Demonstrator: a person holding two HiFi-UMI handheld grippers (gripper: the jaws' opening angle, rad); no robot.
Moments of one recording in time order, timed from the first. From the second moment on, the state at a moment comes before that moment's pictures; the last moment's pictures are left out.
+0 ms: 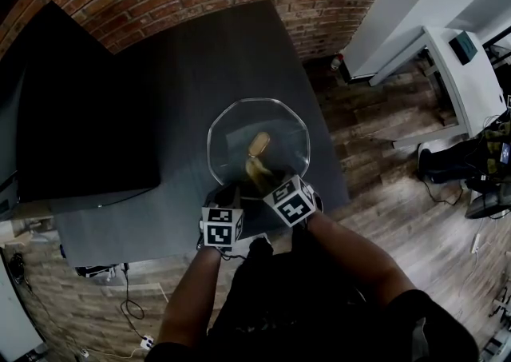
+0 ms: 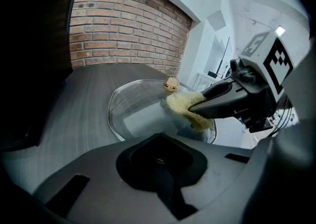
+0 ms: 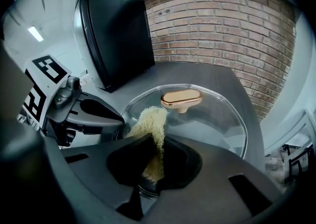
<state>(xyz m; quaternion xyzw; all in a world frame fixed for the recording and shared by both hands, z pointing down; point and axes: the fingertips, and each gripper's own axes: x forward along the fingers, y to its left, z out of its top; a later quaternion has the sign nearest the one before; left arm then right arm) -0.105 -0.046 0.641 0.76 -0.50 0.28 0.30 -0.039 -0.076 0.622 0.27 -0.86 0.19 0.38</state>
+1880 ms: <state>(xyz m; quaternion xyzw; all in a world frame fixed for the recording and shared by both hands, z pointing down) -0.103 -0.044 0.641 0.75 -0.51 0.28 0.31 0.098 -0.165 0.637 0.42 -0.80 0.26 0.35</state>
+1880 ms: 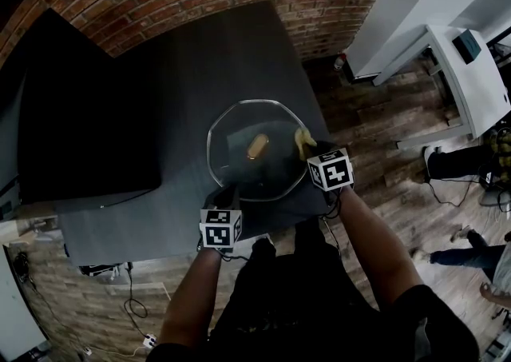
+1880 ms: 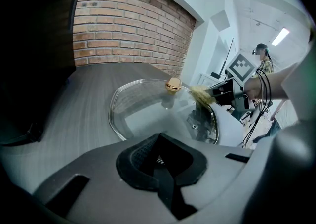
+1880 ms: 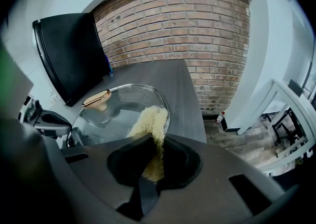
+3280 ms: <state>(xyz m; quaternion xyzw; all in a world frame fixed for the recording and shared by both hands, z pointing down) -0.097 -0.045 0.638 0.73 -0.54 0.25 0.32 -0.135 -0.142 0.614 -0.10 -0.83 -0.07 0.54</state>
